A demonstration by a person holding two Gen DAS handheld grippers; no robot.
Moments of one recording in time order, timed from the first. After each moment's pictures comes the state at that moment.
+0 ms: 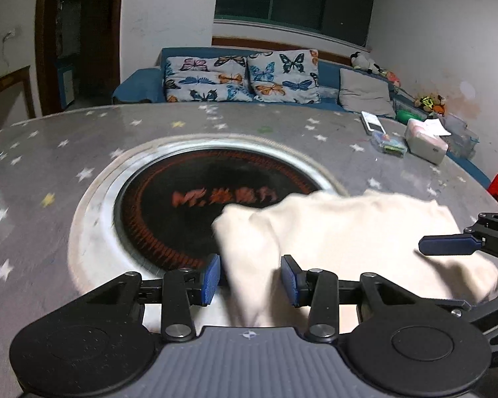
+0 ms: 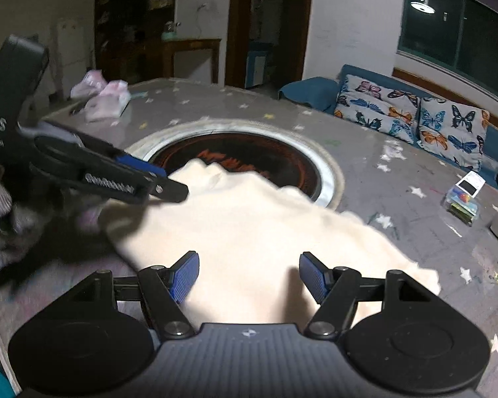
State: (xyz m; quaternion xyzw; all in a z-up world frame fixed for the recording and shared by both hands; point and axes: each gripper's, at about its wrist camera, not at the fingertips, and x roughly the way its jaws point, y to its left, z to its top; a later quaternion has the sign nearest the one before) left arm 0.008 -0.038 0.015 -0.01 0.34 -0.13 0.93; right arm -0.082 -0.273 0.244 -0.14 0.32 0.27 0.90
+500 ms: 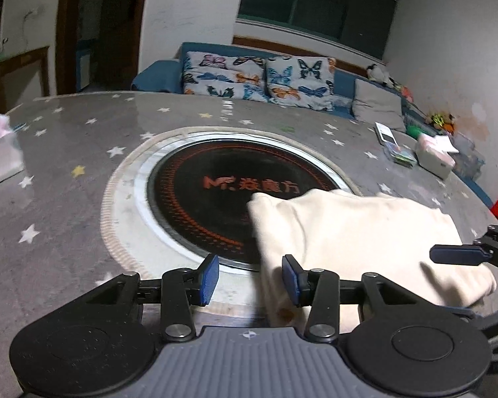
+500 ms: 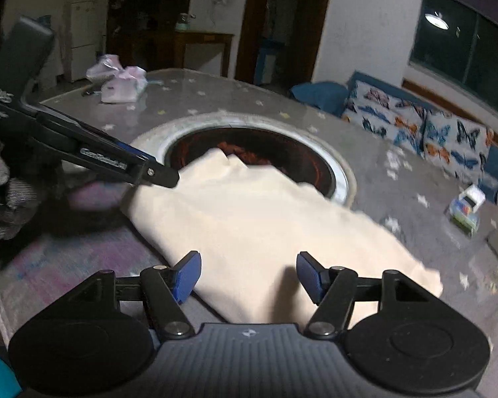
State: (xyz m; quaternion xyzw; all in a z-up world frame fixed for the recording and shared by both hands) left arm -0.006 -0.006 0.016 -0.06 0.34 -0.11 0.93; right arm -0.103 -0.255 0.254 -0.18 0.30 0.28 0.89
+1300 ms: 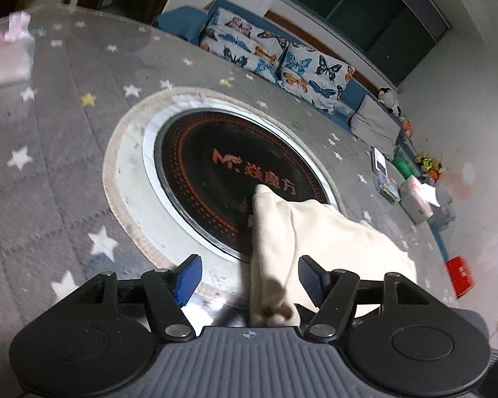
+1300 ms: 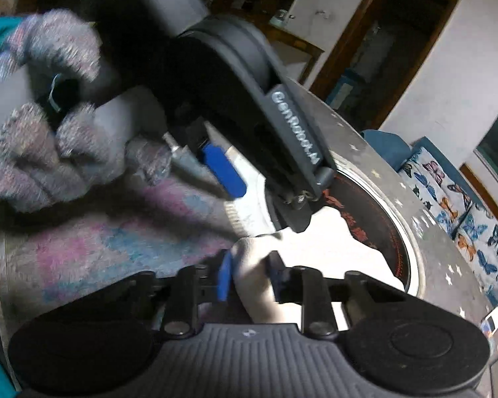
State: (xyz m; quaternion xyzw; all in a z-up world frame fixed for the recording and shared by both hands) left arm 0.011 0.031 0.014 -0.24 0.40 -0.13 0.87; right arm -0.116 -0.152 0.235 -0.32 0.25 0.36 0.84
